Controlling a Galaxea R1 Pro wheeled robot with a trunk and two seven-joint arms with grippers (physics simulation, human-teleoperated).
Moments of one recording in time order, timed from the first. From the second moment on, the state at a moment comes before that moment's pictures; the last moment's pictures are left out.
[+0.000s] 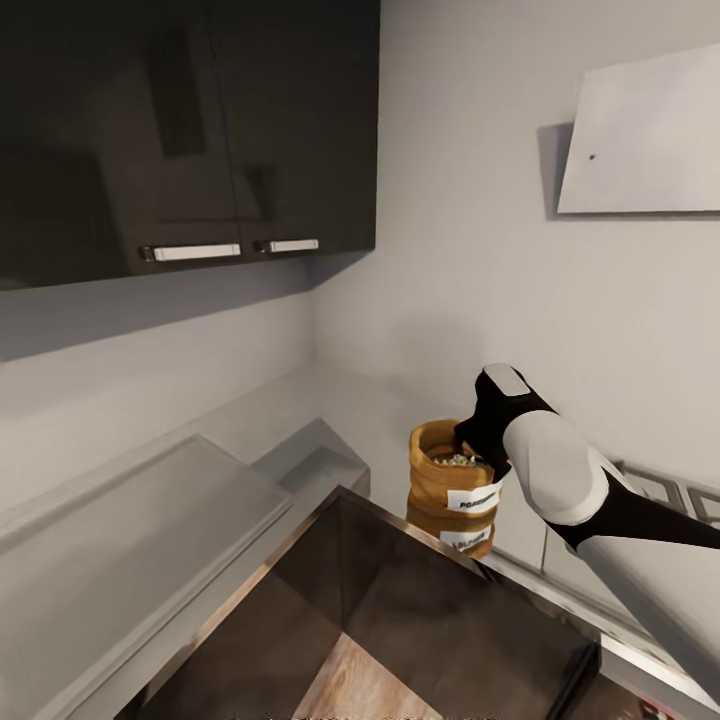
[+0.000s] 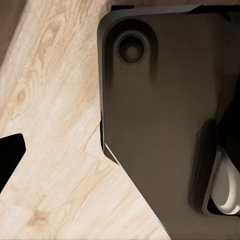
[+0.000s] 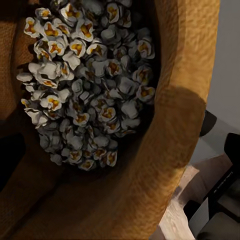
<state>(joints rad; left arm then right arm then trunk) -0.03 0.03 0.01 -0.06 0.00 0.06 0.00 -1.36 0.11 -0.72 -0.30 -0.59 0.54 -1.18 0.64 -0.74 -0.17</state>
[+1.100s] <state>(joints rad) -0.03 0.03 0.01 -0.06 0.00 0.06 0.00 -1.36 0.10 -0.72 -0.28 -0.59 0.47 -1.30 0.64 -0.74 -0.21</state>
